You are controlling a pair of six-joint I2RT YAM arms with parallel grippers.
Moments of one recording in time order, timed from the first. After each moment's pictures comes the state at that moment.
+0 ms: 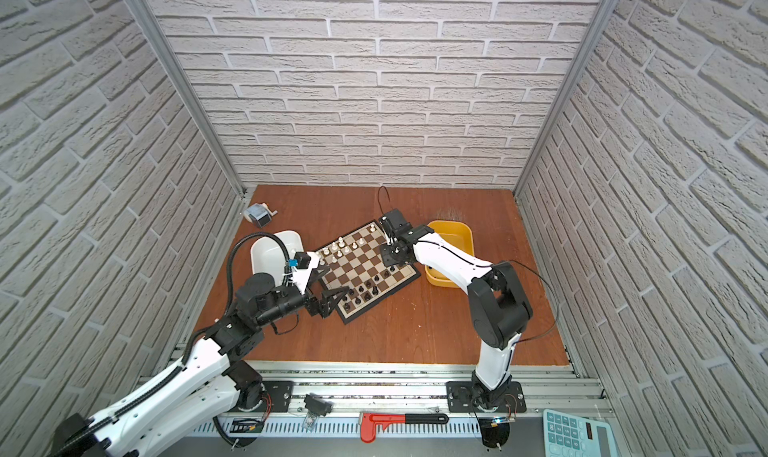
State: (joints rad) left arm -0.61 0.74 0.45 0.10 0.35 -0.15; right arm 0.55 1.83 1.41 -0.72 0.10 0.25
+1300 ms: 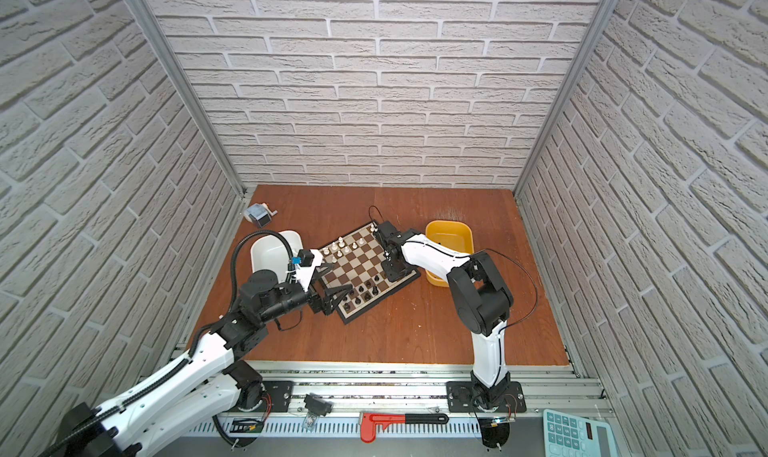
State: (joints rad) left arm -0.61 0.80 0.45 0.16 0.38 -0.15; right arm 0.56 1.95 1.43 -0.86 0.17 0.17
